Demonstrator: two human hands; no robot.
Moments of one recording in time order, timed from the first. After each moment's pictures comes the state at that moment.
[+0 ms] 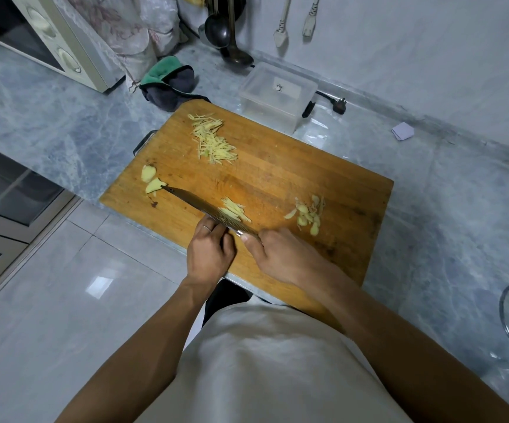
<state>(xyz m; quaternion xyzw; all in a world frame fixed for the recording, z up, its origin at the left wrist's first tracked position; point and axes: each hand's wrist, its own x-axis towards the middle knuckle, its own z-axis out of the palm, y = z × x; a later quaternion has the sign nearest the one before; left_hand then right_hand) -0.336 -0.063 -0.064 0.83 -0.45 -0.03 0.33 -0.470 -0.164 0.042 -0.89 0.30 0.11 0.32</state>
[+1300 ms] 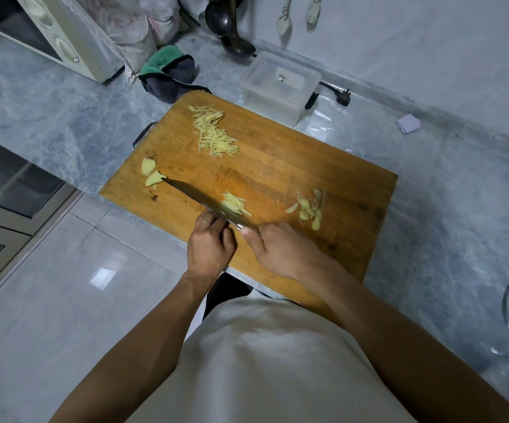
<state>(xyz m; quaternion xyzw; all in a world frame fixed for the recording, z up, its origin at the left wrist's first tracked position) -0.338 -0.065 -0.063 0.83 -0.43 -0.02 0.34 -0.467 -0.164 0.039 -0.89 0.30 0.11 0.32</state>
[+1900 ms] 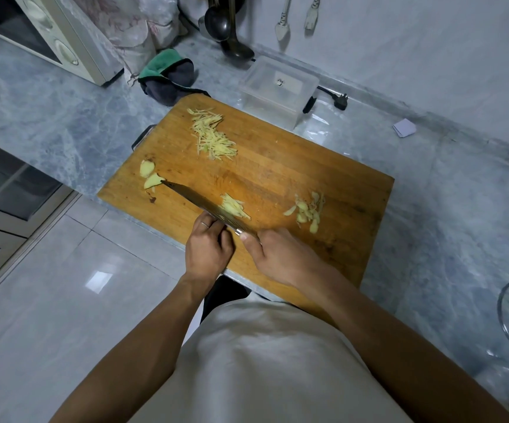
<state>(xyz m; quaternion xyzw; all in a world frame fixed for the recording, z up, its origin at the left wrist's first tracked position) -0.337 -0.064 -0.064 0.83 -0.43 -0.02 0.34 -0.471 -0.158 0.042 -0.89 0.30 0.10 0.33</state>
